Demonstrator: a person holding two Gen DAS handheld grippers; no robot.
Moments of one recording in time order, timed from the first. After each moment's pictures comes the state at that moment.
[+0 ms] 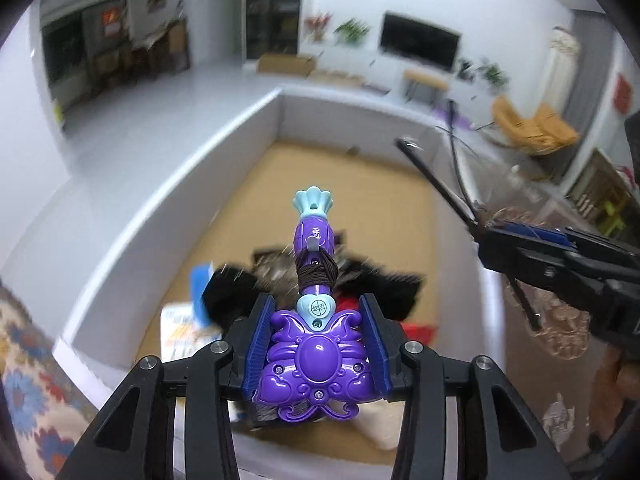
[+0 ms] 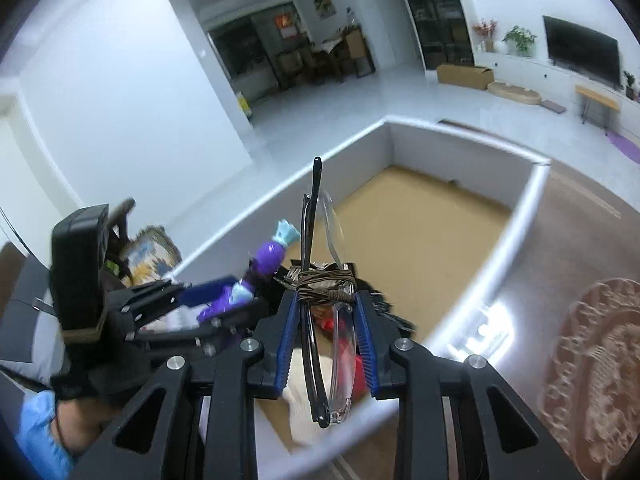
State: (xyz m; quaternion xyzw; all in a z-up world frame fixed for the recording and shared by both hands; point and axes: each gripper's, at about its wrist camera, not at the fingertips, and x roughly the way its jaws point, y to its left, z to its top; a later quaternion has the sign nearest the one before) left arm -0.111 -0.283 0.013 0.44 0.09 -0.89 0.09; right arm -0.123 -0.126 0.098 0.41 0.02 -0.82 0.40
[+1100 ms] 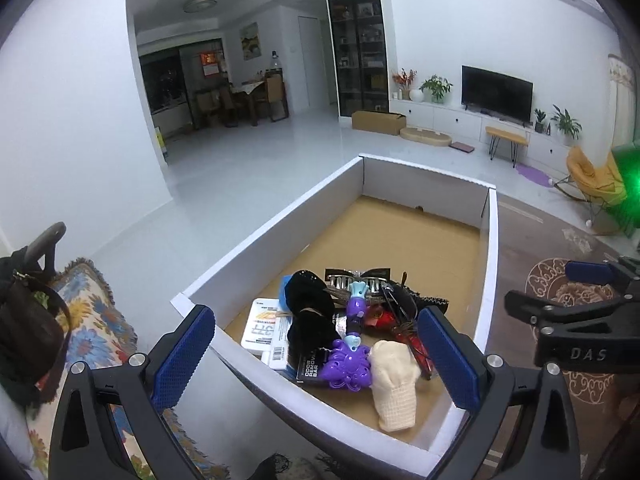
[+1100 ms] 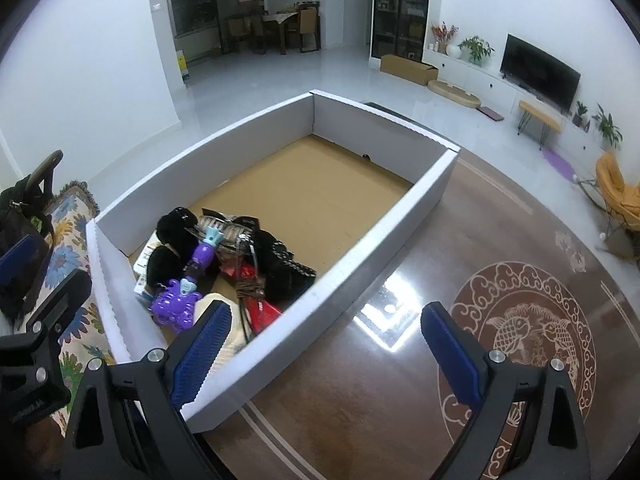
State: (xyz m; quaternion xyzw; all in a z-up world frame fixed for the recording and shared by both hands) left arm -0.028 -0.217 0.073 0.33 0.05 -0.90 0.28; right arm -0.106 -0.067 0.118 0.42 0.14 -0.85 0.28
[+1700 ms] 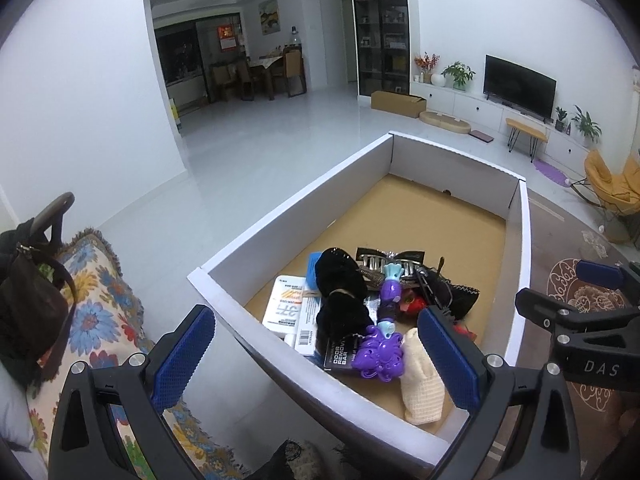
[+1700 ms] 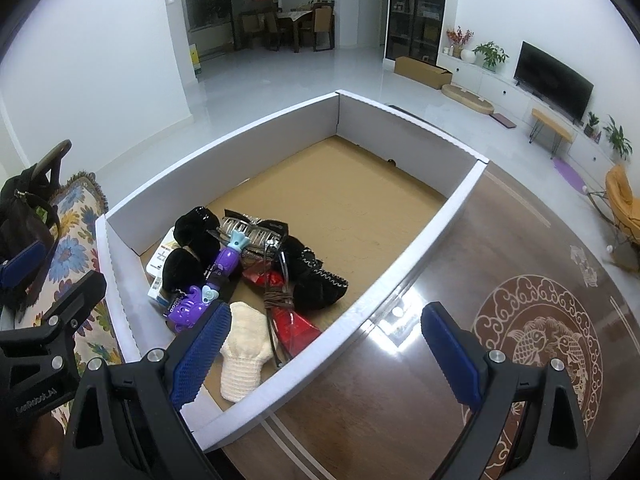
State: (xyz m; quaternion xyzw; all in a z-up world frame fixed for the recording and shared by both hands) left arm -0.027 -0.251 0.055 0.37 0.08 -0.88 0.30; right arm -0.102 -0.098 0.108 0.42 0.15 -0.84 0.30
